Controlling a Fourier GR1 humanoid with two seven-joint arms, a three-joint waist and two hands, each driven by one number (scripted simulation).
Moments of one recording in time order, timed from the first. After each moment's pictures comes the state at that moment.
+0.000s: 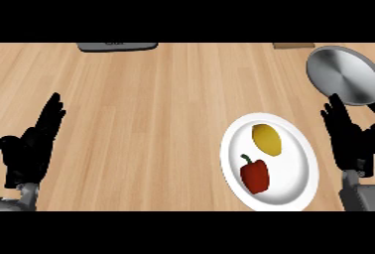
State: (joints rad) left arm -0.05 0.57 -0.23 -1.61 0.24 0.40 0.14; right arm -0.12 -0.39 0.02 -1.38 -0.29 -0.25 0.08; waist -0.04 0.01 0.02
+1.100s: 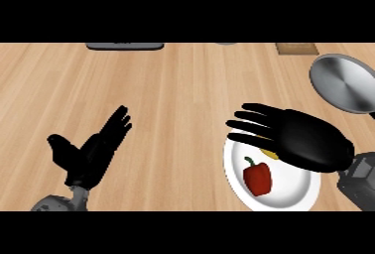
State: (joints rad) left arm -0.09 0.35 -0.36 -1.58 0.45 0.20 0.16; right arm -0.50 -0.79 0.63 -1.71 0.72 0.01 -0.41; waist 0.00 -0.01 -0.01
